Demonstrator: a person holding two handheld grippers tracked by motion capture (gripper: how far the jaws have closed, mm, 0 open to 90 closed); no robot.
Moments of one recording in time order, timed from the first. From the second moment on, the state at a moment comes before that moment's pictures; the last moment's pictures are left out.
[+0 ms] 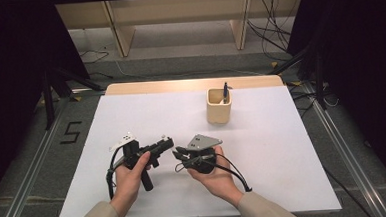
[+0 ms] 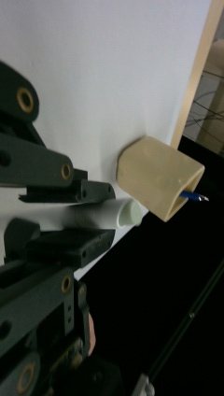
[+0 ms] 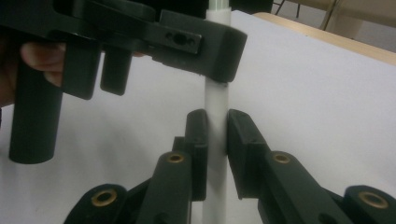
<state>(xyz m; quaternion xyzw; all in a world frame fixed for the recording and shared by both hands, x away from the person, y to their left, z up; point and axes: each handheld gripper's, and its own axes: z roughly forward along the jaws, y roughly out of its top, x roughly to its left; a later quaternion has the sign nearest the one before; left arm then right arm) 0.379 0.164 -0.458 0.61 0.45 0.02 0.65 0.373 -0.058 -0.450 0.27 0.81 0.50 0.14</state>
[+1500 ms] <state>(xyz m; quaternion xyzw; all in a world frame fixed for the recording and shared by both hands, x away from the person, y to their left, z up) 0.354 0.131 -0.423 0.72 0.31 0.23 0.57 0.370 -0.059 -0.452 0.28 0.78 0.53 0.15</state>
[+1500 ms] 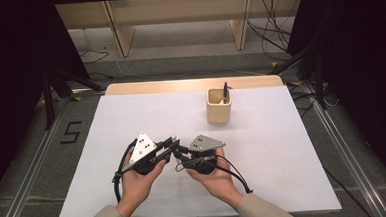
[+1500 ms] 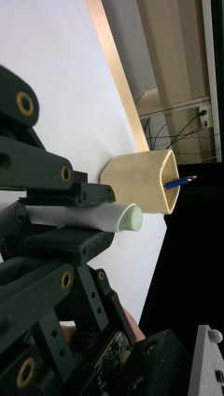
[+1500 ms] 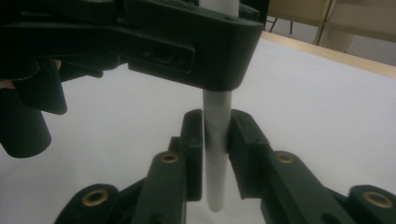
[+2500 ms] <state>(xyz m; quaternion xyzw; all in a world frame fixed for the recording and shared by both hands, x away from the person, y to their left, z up) 0.346 0.171 -0.431 0.70 0.34 0.27 0.56 0.390 -0.095 -0.428 0.33 0.74 0.55 0.19</state>
